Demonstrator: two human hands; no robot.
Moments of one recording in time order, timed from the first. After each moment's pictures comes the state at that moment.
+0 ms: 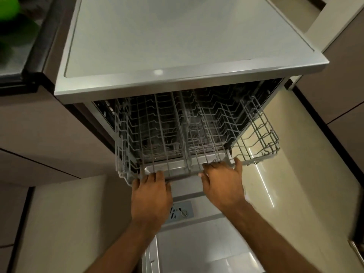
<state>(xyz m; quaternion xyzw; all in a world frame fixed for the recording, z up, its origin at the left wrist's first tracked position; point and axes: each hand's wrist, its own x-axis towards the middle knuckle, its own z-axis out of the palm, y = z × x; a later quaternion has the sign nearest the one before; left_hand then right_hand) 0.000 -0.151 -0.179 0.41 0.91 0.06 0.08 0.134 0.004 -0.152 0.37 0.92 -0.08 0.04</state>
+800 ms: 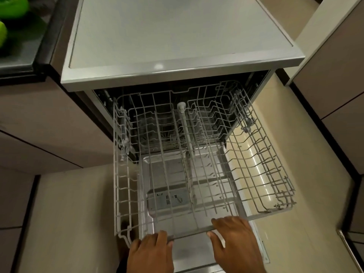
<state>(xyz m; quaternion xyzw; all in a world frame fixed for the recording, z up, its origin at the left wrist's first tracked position) 0.144 -0.273 -0.176 0.43 0.90 0.05 0.06 0.301 -0.100 -0.172 0.34 0.93 -0.16 -0.04</state>
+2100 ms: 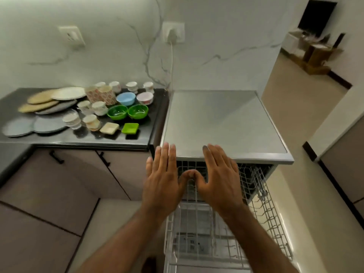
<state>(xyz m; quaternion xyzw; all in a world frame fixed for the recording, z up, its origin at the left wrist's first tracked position) 0.012 -0.214 0.176 0.37 0.91 0.19 -0.08 0.111 -0.072 0.189 0.22 0.94 -0.14 -0.20</state>
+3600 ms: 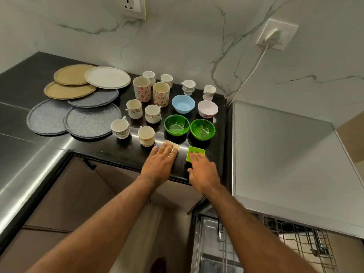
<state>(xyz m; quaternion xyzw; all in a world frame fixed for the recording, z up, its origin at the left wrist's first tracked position) -0.431 -0.330 0.122 0.42 0.90 0.02 0.06 -0.325 -0.182 0.138 0.17 0.98 -0.12 0.03</state>
